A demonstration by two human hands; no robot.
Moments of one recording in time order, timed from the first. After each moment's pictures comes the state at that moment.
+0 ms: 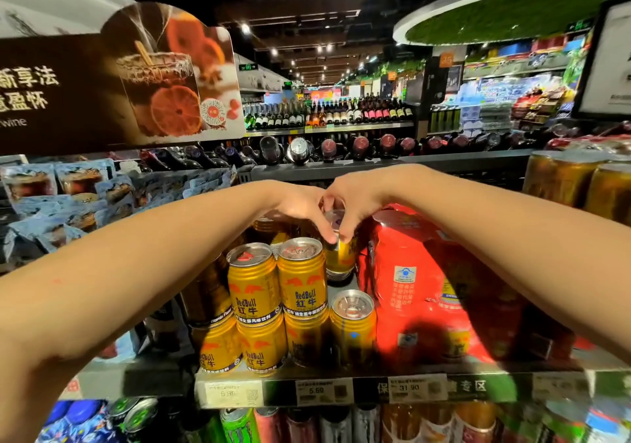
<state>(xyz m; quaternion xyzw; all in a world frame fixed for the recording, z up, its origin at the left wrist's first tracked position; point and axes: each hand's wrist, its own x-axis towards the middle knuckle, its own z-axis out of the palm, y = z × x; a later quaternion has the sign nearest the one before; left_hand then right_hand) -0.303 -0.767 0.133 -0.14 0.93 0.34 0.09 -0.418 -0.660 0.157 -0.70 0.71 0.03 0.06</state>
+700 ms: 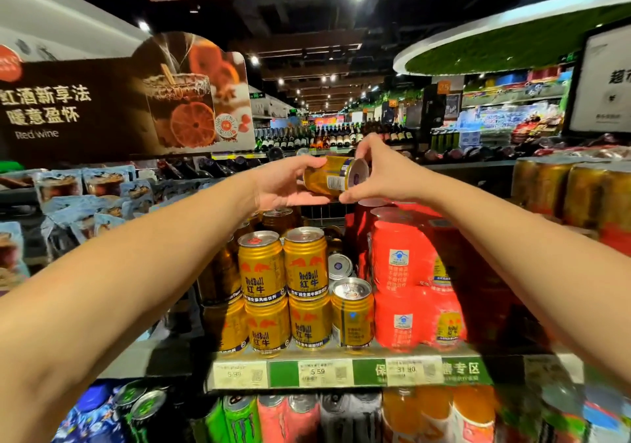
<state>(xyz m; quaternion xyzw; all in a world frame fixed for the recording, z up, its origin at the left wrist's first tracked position) -0.264 -0.755 0.151 -0.17 0.67 0.71 -0.16 -0.428 -0.598 0.148 -0.65 0.68 -0.36 -0.02</state>
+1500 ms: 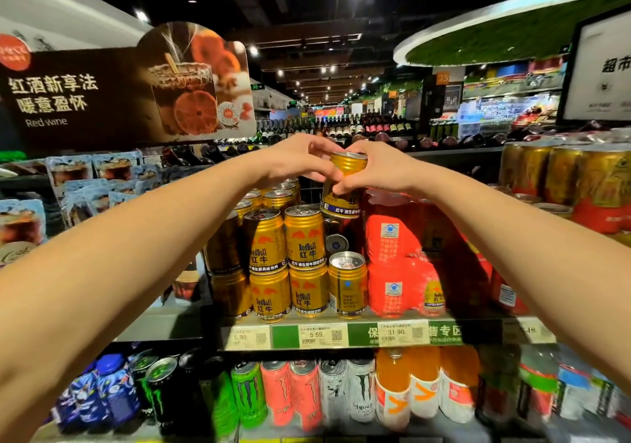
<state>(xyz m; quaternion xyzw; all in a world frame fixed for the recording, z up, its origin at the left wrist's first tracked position) -0.245 -0.699 0.165 -0.13 0.91 0.36 -0.18 -0.404 -0.573 0.136 -0.64 0.66 -0.38 0.06</state>
